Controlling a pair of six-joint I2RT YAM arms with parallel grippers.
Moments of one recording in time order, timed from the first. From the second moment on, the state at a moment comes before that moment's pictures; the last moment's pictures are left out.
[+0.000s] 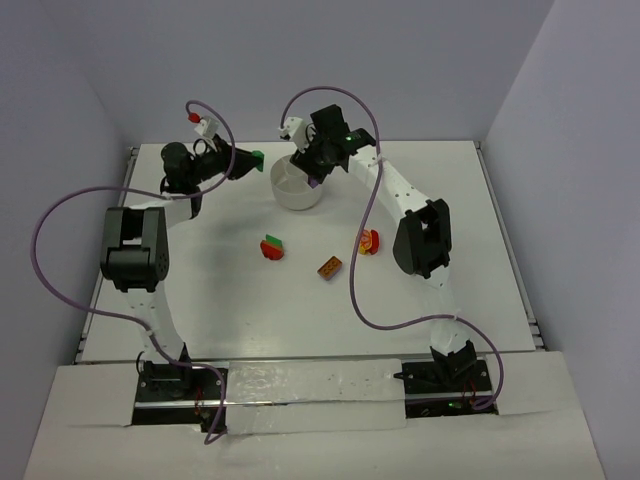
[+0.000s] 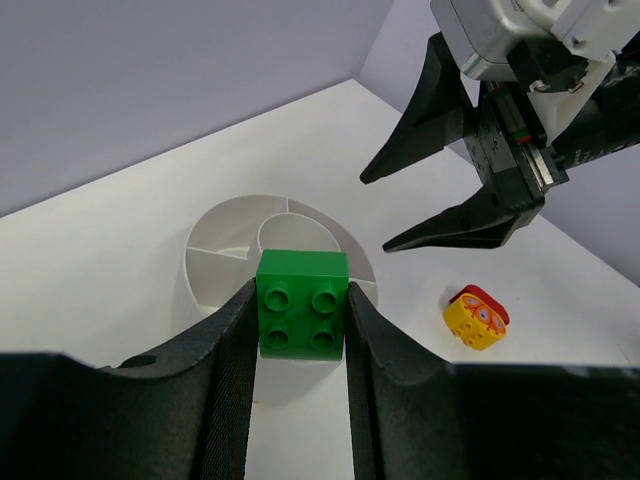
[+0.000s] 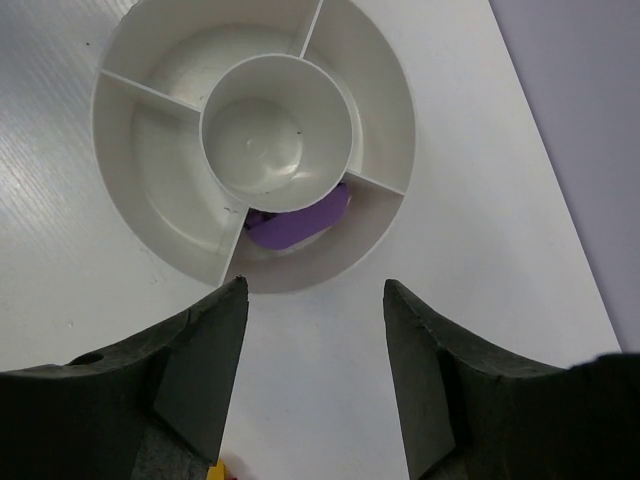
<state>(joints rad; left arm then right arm) -0.05 2.00 1.25 0.86 0.93 -0.46 0.52 2.31 2.29 -0.78 -0.11 -0.57</state>
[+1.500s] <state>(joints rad) -0.09 2.43 1.57 1.27 1.06 -0.77 0.44 2.08 2.28 -0.78 -0.20 -0.42</state>
